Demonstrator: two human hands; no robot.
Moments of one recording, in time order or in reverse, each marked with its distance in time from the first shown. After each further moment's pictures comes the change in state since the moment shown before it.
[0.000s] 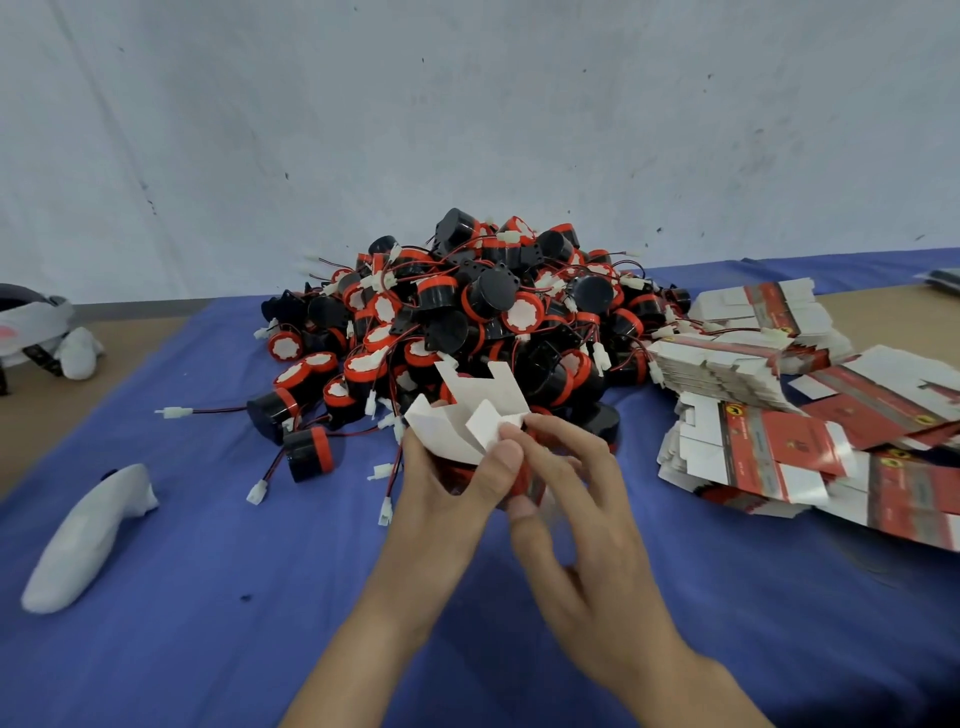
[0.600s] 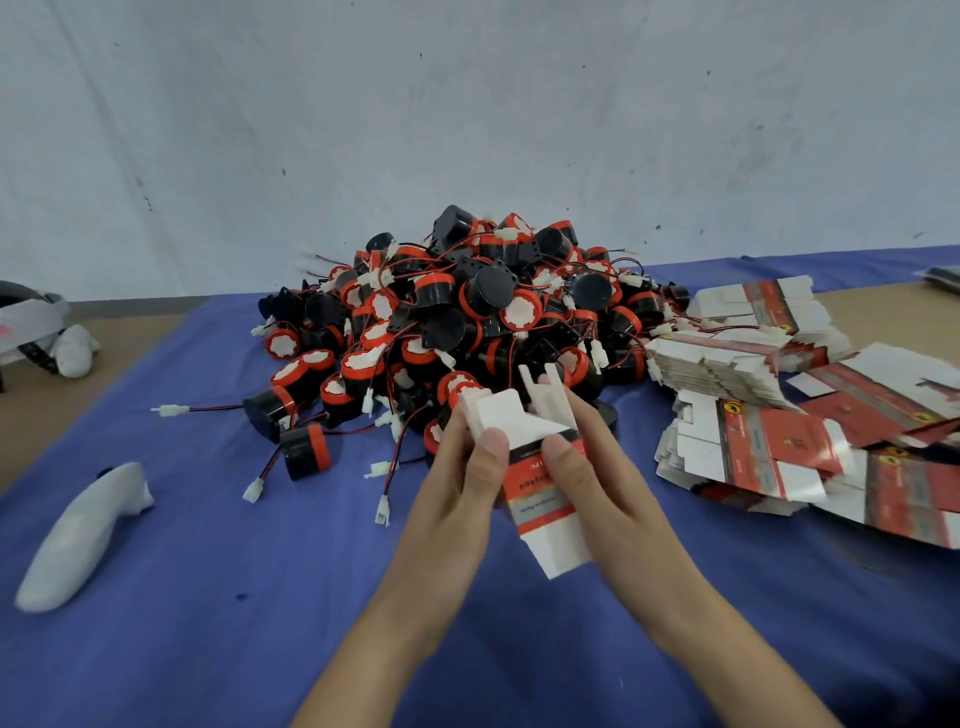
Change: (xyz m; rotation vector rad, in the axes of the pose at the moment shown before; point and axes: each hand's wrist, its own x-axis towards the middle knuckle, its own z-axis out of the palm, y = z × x) left_hand -0.004 -0.002 0.005 0.065 -0.145 -0.028; right_hand 0.022 0.004 -0.020 0.643 -0.172 0.407
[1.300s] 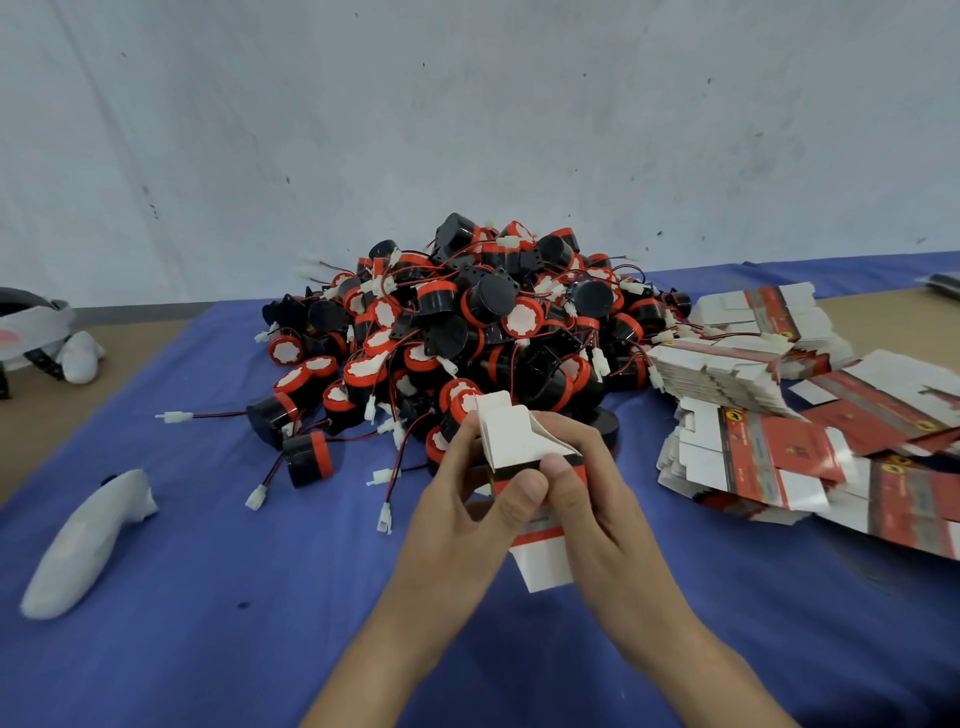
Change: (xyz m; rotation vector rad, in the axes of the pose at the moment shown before) left_hand -0.004 0.020 0.019 0.072 -0.098 0.293; right_hand 0.006 0.022 0.028 -0.288 0.091 0.050
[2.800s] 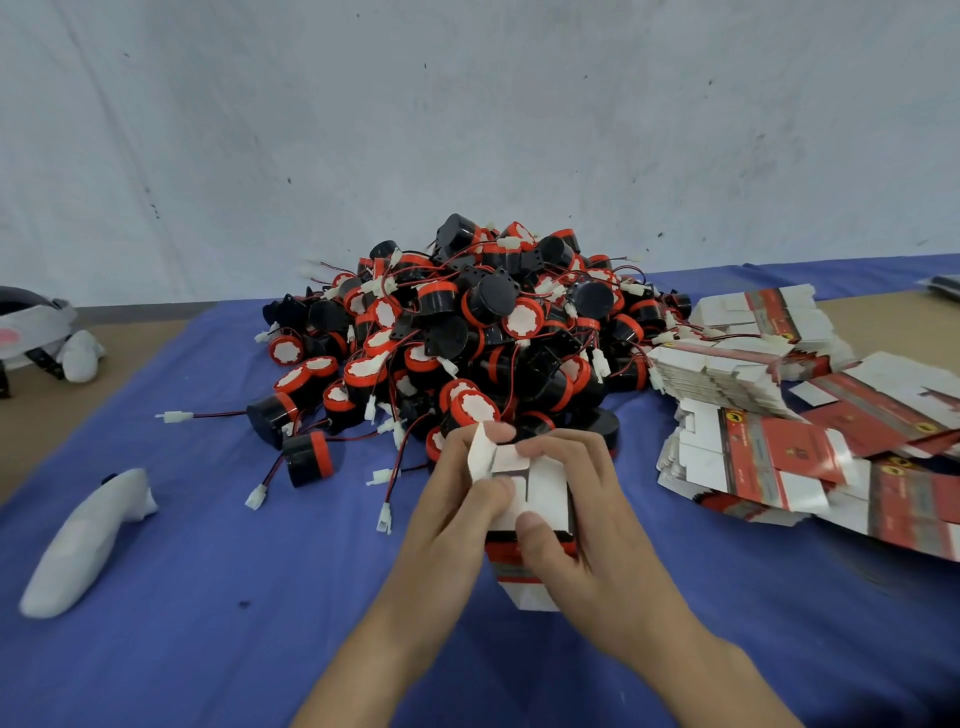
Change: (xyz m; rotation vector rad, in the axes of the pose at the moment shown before) left_hand -0.006 -0.023 -0.022 -0.060 0.066 -0.277; right_hand -0.011 -0.002 -0.027 -0.278 -0.027 -0.241
